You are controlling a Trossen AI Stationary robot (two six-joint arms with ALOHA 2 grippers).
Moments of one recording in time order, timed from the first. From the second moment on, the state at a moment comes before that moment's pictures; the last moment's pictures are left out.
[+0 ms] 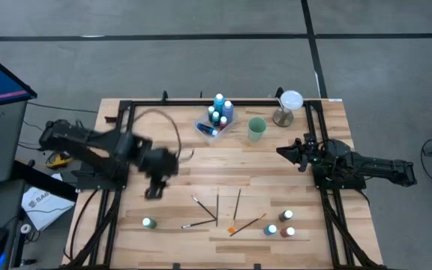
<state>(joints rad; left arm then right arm) -0.25 1.32 1.30 -1.18 0.05 -0.26 -0.13 0.03 0.00 0.02 0.05 0.71</state>
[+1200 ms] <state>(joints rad) -0.84 1.28 0.99 -0.93 -0.11 -0.72 -0.13 0.03 0.00 0.02 0.05 0.71</state>
